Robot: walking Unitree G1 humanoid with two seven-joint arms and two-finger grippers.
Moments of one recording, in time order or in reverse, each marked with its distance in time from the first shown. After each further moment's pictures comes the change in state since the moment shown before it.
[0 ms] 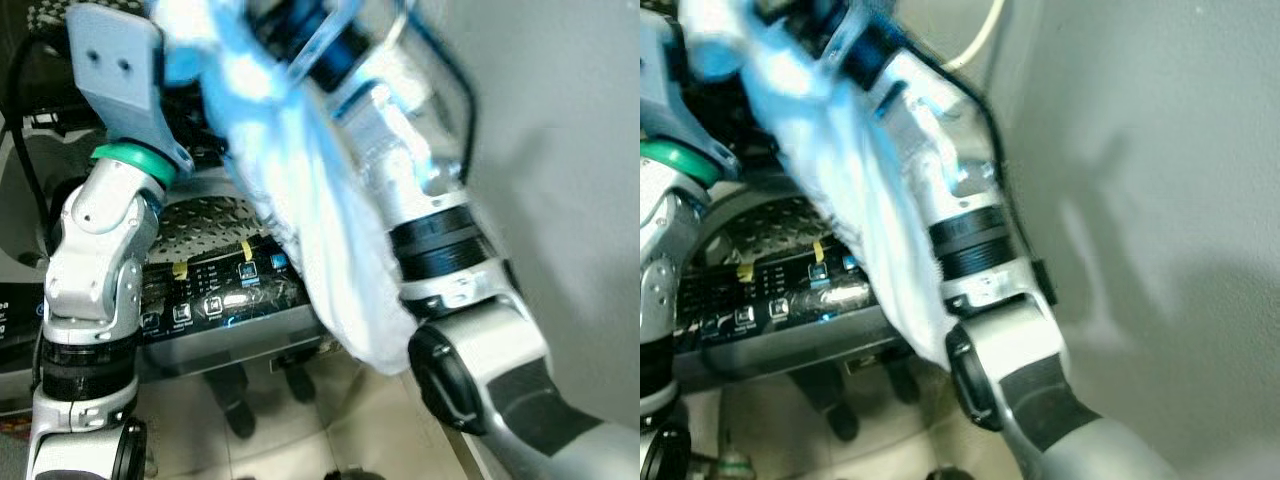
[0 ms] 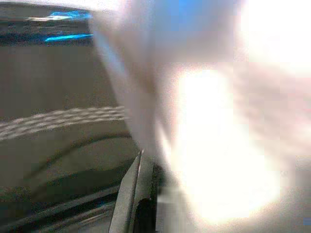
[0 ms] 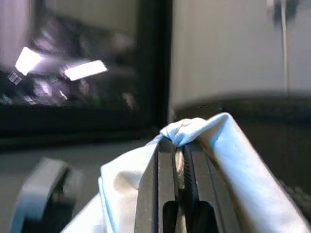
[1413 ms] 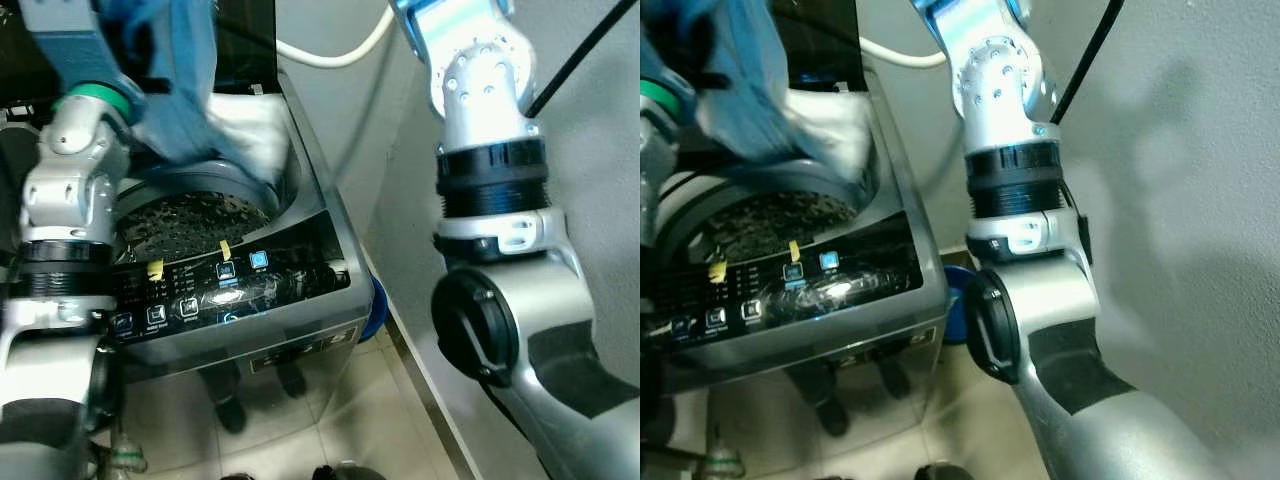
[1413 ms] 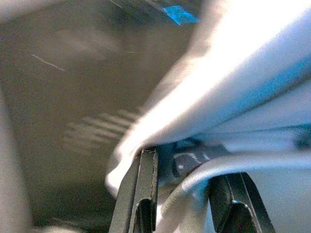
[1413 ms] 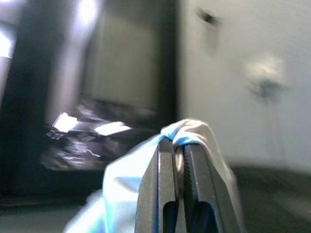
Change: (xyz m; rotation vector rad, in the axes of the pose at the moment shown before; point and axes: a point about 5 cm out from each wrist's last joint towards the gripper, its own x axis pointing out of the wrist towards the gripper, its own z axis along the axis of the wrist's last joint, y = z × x) left arm 0.053 0.096 0.018 0.185 0.030 0.294; right arm -0.055 -0.044 0.074 0.063 -0.241 0.072
